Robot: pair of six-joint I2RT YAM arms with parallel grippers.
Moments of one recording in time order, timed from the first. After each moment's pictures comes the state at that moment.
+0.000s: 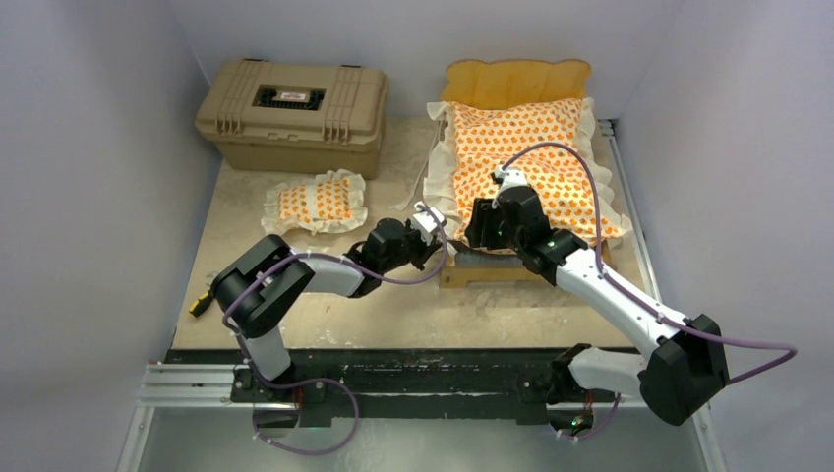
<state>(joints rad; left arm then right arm) -0.78 1.76 0.72 0.72 0.12 0.01 0.56 1.19 0.88 -0.31 0.12 0.42</state>
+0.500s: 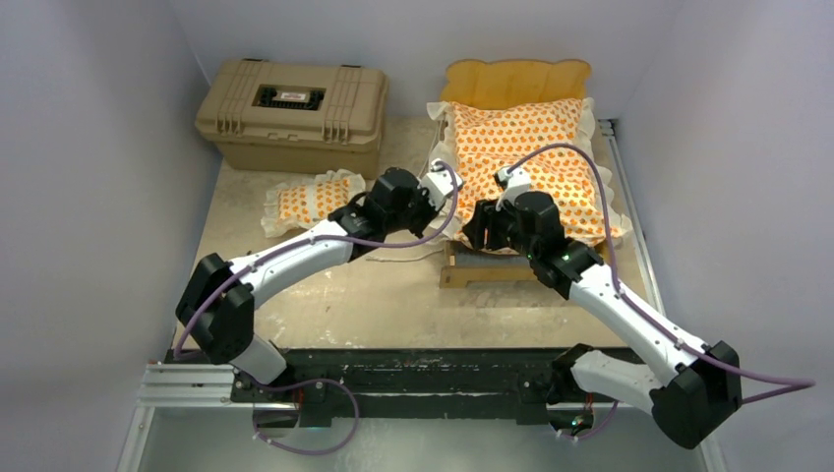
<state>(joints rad) -0.78 1.55 1.12 -0.03 0.05 0.17 0.56 1.08 0.84 -0.24 0.03 0.32</state>
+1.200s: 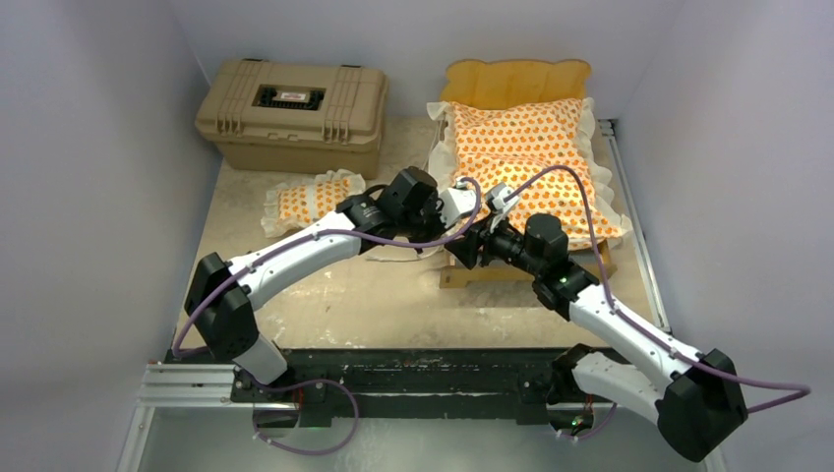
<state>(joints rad) -0.86 1.59 1.38 -0.54 0.11 0.29 0.56 0.98 0.59 0.18 -0.33 0.18</state>
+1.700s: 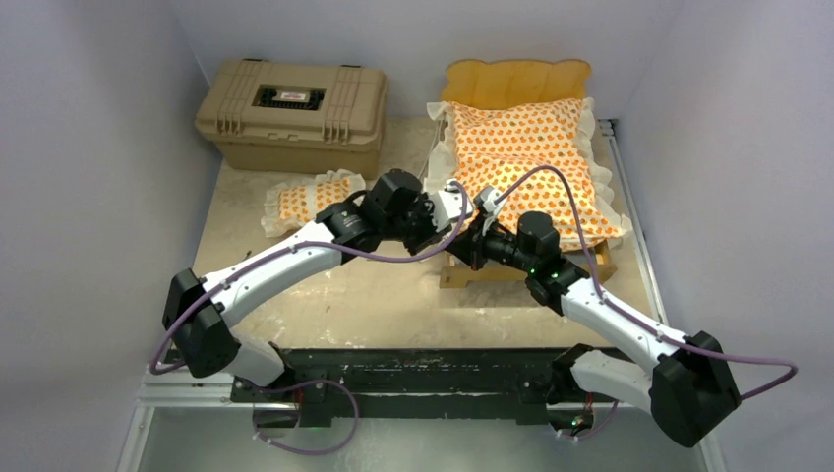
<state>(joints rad) -0.86 1.49 1.33 -0.49 0.18 0.33 0.55 1.08 0.58 0.28 -0.47 0.17</state>
